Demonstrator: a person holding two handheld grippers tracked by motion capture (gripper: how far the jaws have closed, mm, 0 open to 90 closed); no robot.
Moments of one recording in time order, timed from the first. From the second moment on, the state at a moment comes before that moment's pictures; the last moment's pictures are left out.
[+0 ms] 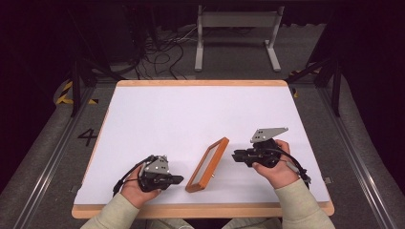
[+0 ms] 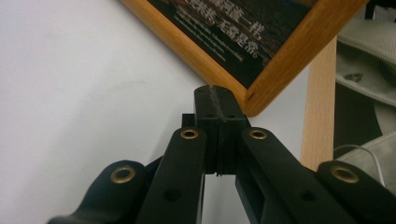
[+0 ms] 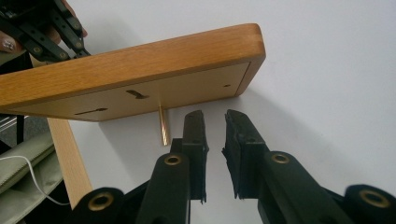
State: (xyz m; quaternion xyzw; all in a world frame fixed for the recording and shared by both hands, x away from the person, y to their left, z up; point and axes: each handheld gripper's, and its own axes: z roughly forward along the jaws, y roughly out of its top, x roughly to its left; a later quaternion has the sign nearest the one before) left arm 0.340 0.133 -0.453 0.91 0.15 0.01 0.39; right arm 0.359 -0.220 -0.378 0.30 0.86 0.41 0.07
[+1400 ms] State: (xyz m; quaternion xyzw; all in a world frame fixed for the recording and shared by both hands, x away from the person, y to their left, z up) left arm 0.332 0.098 -0.457 0.91 0.10 -0.02 0.40; right arm 0.354 -0.186 -0.339 0.34 0.85 0.40 0.04
